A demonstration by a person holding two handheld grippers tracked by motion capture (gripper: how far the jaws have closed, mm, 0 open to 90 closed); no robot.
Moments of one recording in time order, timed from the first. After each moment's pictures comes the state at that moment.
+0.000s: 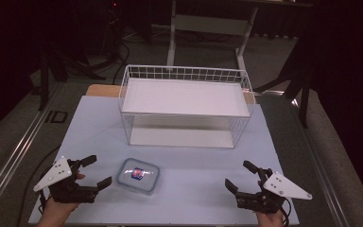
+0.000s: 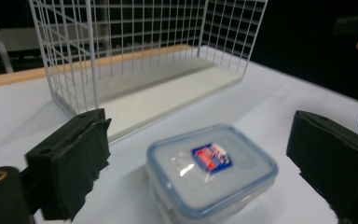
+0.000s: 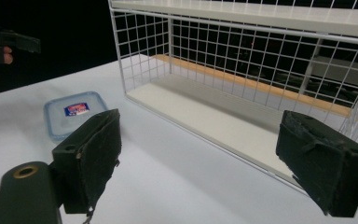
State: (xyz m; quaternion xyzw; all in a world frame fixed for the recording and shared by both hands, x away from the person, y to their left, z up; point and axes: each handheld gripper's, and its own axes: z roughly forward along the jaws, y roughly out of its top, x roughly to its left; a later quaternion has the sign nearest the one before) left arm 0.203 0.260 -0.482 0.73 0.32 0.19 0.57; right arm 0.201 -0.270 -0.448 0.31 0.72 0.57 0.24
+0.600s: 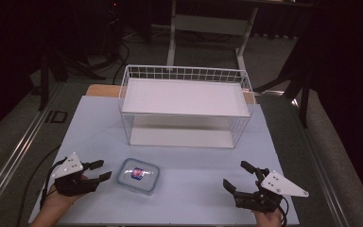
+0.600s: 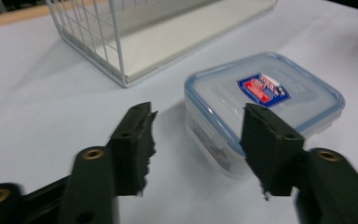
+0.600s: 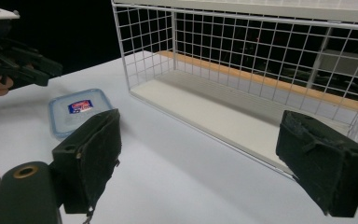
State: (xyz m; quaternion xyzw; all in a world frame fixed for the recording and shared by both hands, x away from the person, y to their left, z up) left arm 0.231 0.267 -0.507 0.79 0.34 0.16 0.47; right arm 0.205 -0.268 -0.452 0.31 0.73 0.57 0.23
